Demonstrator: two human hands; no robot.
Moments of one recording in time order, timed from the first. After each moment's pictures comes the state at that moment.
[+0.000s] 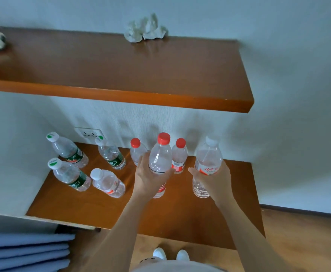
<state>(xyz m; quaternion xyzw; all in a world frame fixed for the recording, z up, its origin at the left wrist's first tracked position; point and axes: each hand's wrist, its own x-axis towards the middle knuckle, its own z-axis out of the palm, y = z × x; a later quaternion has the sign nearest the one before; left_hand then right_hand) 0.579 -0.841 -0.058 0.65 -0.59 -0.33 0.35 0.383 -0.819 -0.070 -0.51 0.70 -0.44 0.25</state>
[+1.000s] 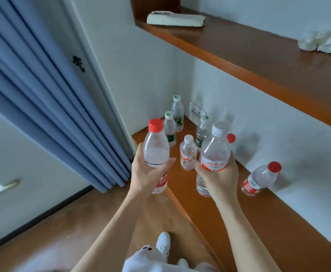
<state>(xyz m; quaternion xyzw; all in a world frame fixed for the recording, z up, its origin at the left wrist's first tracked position) 0.672 -0.684 0.006 0.74 -0.30 -0.16 0.58 0.520 -0.795 -0.013 -0.66 0.39 -0.42 0.47</state>
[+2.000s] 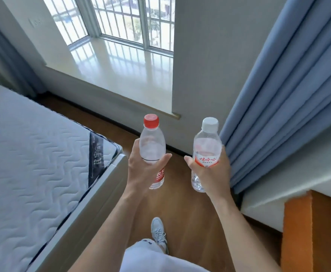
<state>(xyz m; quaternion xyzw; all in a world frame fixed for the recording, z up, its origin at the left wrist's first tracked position) 0.818 -0.278 -0.016 0.81 0.15 0.19 0.54 0.848 -0.455 -0.025 -0.80 0.03 -0.05 0.60</state>
